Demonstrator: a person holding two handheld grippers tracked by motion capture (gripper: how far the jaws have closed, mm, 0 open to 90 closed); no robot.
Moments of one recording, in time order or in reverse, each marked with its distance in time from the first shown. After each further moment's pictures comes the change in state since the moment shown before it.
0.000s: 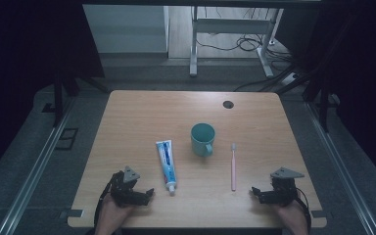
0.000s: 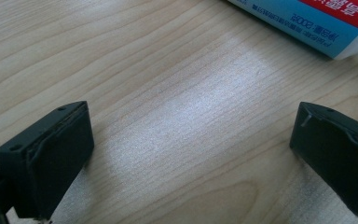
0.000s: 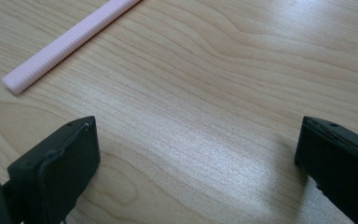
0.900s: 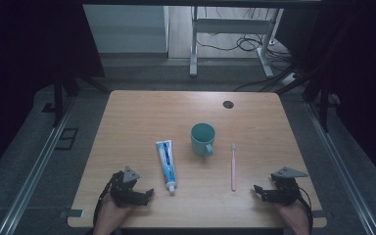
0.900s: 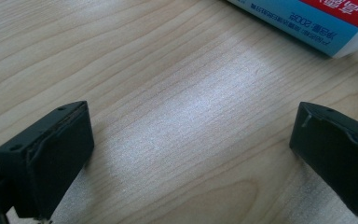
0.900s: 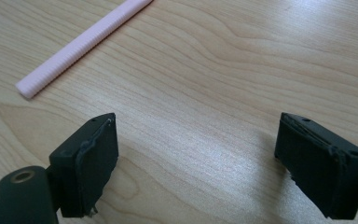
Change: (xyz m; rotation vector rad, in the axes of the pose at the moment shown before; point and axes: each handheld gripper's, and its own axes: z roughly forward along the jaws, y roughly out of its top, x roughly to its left) left arm 0.001 0.000 0.000 0.000 -0.005 0.007; right arm -0.004 0.002 -0.007 -0.012 0.024 0.023
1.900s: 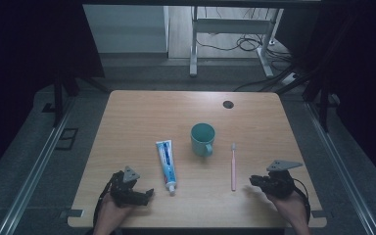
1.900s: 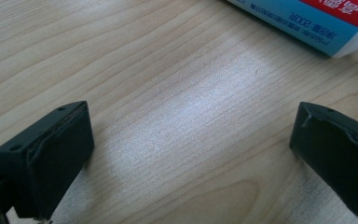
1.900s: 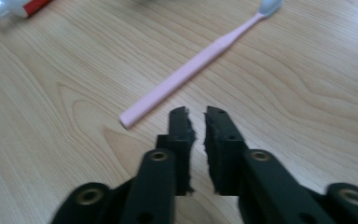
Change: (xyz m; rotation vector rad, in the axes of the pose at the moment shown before) left arm 0.000 0.000 0.000 -0.001 -0.002 0.001; right arm 0.018 0.039 -0.009 0.026 0.213 -0.072
